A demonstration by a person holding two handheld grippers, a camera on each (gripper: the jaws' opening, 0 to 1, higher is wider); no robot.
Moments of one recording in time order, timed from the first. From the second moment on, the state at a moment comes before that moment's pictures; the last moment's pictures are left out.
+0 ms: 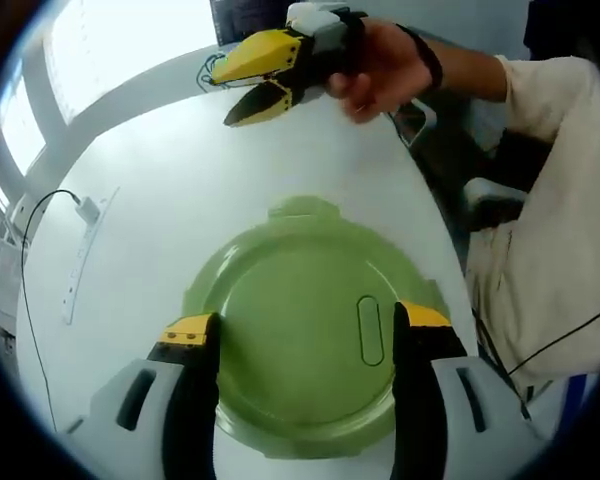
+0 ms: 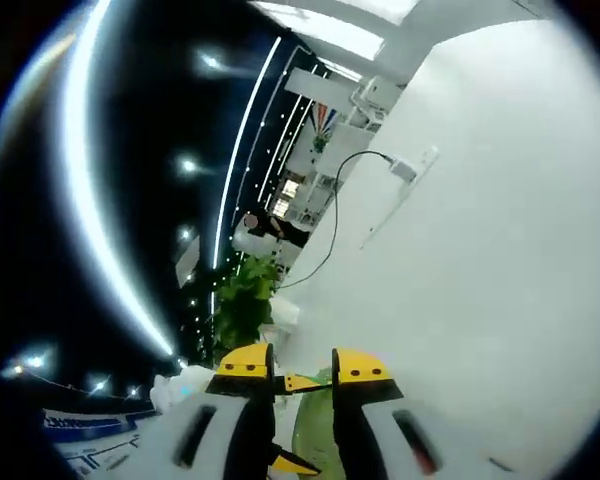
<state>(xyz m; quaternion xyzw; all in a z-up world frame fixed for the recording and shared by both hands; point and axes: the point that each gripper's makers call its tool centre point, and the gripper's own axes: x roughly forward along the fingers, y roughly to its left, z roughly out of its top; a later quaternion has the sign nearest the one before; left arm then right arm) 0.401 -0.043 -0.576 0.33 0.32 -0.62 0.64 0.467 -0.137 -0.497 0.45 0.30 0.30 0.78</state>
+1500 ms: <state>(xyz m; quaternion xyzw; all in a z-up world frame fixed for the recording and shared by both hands) 0.400 -0.044 -0.576 0.32 0.31 -0.62 0.65 0.528 -0.042 -0.568 0.37 0.46 0.42 0.69</state>
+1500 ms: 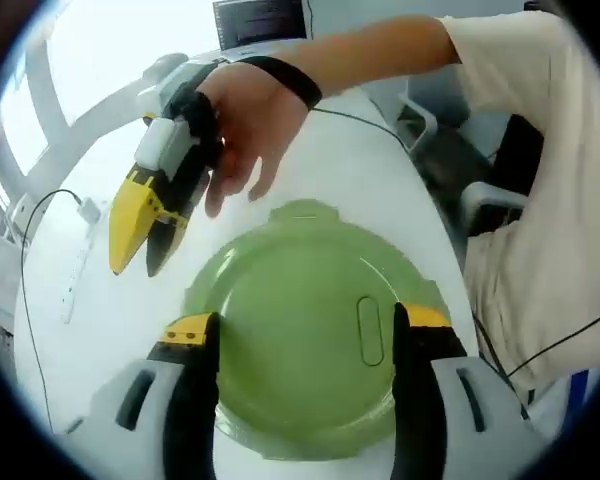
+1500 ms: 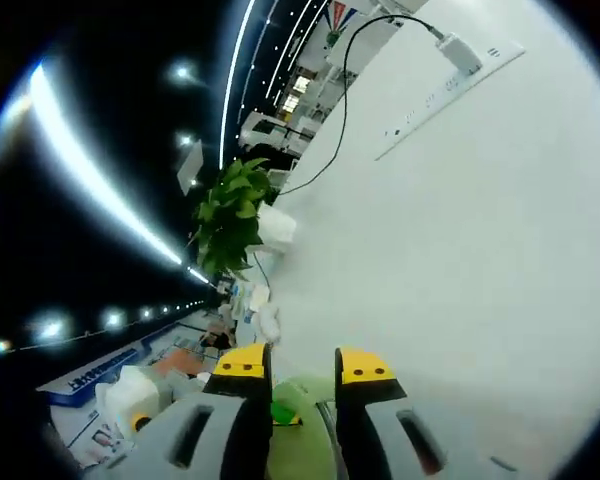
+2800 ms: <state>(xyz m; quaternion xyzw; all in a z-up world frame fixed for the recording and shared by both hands) 0.400 -0.044 -0.576 0.31 0.30 -0.62 0.65 0.489 -0.008 -0.596 0.47 0.52 0.46 0.55</state>
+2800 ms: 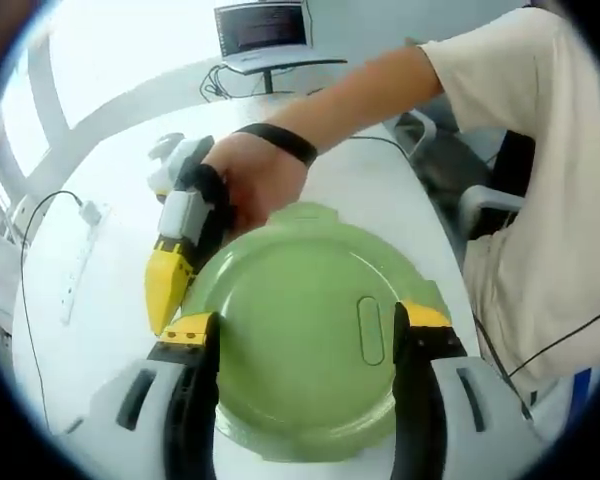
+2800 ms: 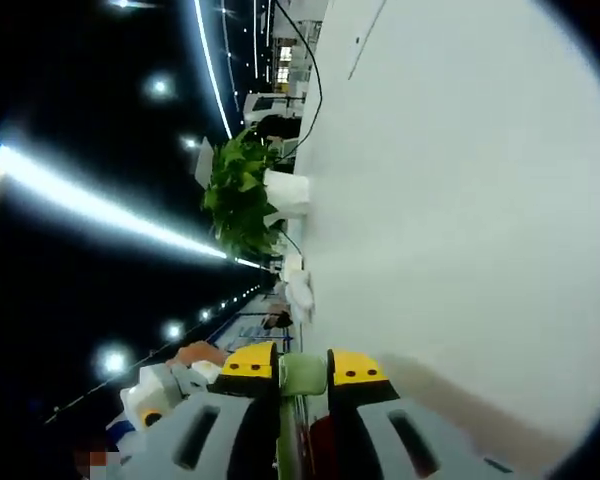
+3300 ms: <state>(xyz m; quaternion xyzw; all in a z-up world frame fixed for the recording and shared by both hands) 0.400 -0.044 -0.576 0.30 0.29 -0.63 0.65 0.485 0.003 -0.596 0.47 0.52 0.45 0.55</state>
